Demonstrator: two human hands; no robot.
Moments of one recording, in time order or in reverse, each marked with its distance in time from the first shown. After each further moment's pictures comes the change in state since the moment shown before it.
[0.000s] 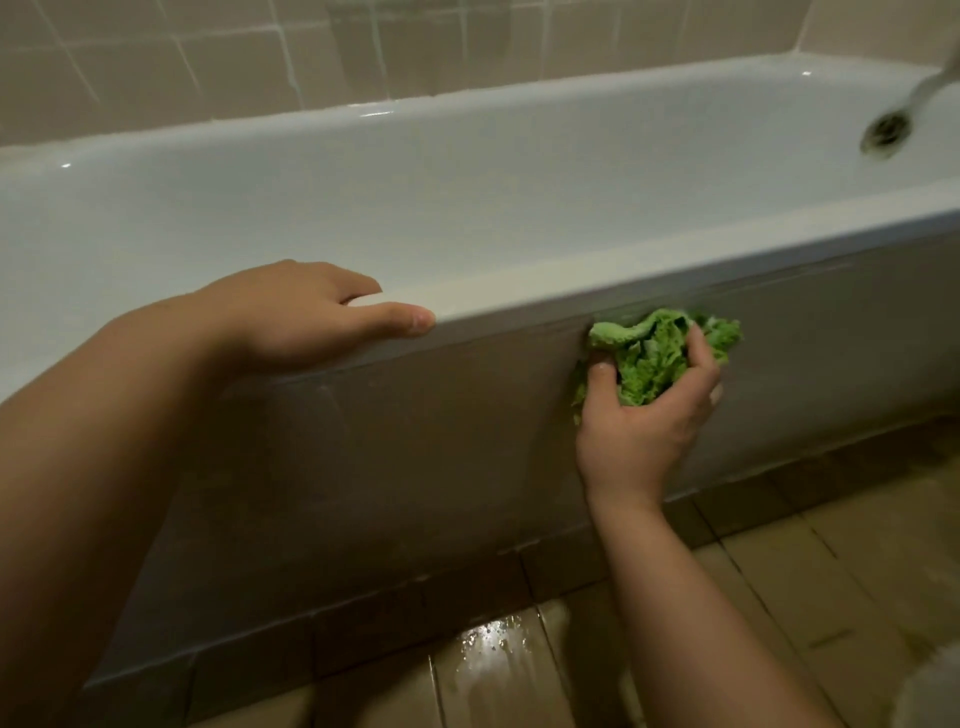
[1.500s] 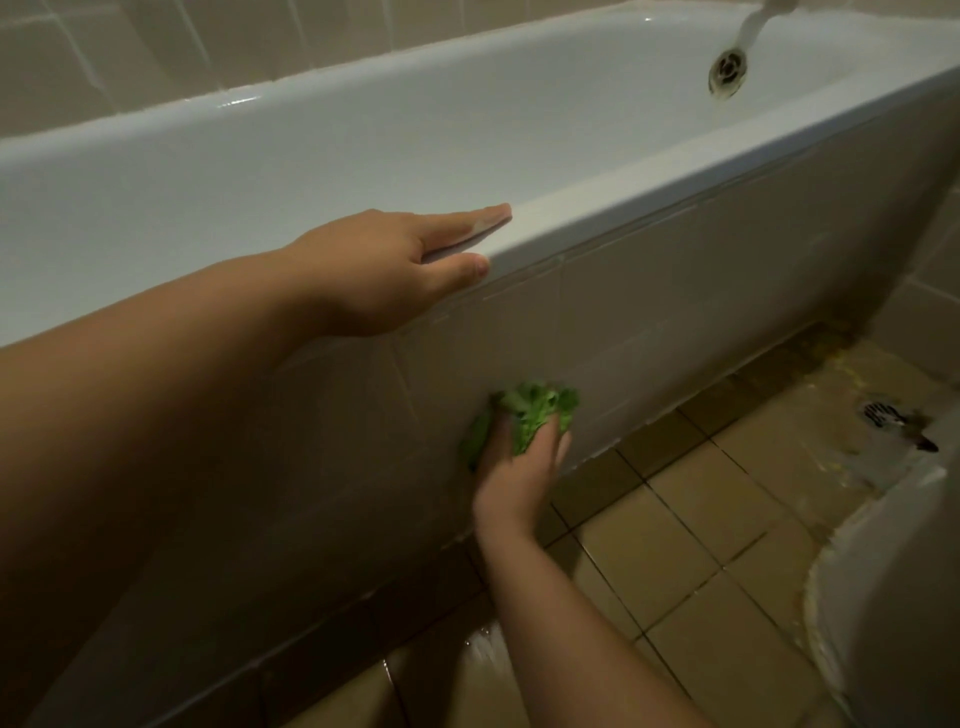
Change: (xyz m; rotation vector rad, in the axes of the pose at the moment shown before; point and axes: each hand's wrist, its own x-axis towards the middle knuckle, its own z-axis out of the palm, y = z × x) left_hand 0.075 0.135 0.021 0.069 0.019 0.419; right_hand -0.039 0.064 0.001 -0.048 -0.121 0.602
